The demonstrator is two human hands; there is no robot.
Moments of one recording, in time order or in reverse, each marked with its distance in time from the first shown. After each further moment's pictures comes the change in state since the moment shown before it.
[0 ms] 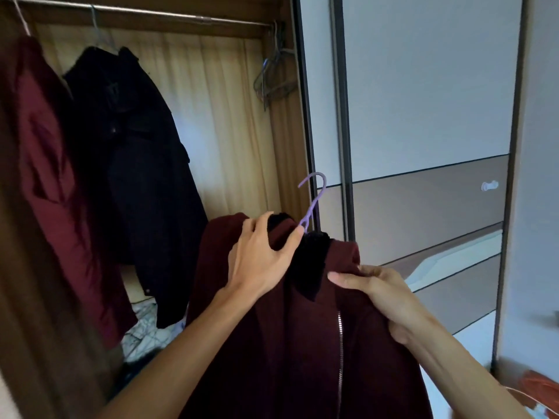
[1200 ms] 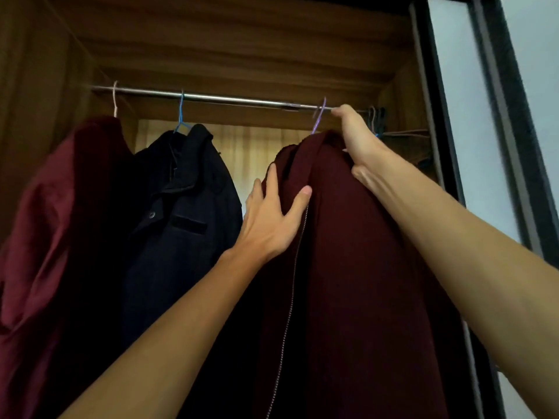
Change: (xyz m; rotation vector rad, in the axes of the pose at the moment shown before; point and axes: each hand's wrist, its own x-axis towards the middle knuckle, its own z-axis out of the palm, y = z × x) left_hand 0.361 -0.106 -0.068 -0.065 0.312 0.154; right_hand 0.370 -0.305 0.233 0.067 -0.109 -0.612
